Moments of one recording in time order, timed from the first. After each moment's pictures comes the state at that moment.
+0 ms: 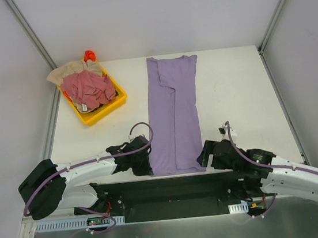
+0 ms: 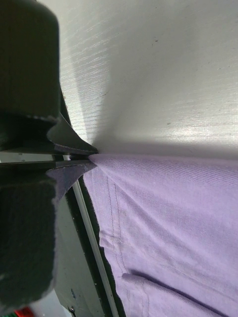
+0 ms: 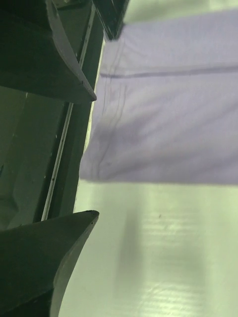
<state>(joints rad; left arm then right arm) -0.95 1.25 0.53 -0.43 0.07 -1.03 1.10 0.58 0.39 -0.67 0.36 1.08</state>
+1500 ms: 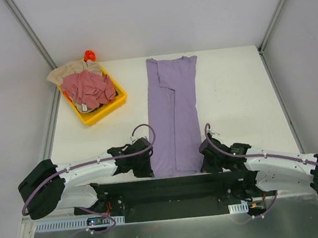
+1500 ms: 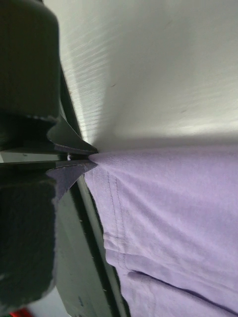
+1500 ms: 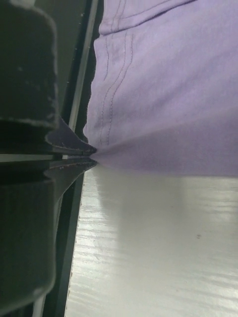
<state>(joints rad) -0.97 1.25 0.53 -0.43 0.07 -1.03 1.04 0.99 0.42 -0.58 0.14 1.11</state>
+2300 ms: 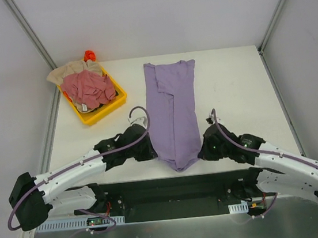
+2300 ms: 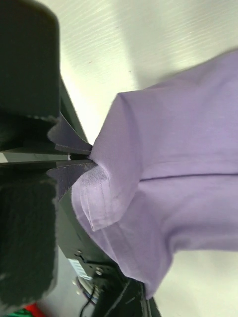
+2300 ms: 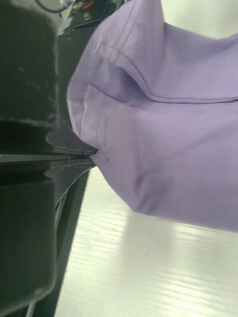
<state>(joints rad) -0.97 1.08 0.69 -0.50 -0.02 -0.93 0.95 0.83 0.57 -0.68 0.11 0.95</state>
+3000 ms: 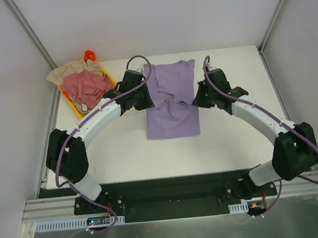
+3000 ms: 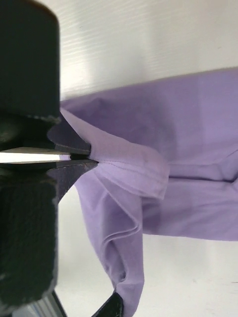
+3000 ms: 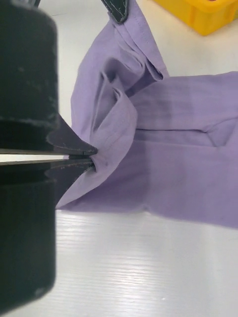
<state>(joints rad) -0.57 1.63 1.30 -0.48 0.07 -0.65 0.45 1.39 1.05 -0.44 -0.02 0.56</state>
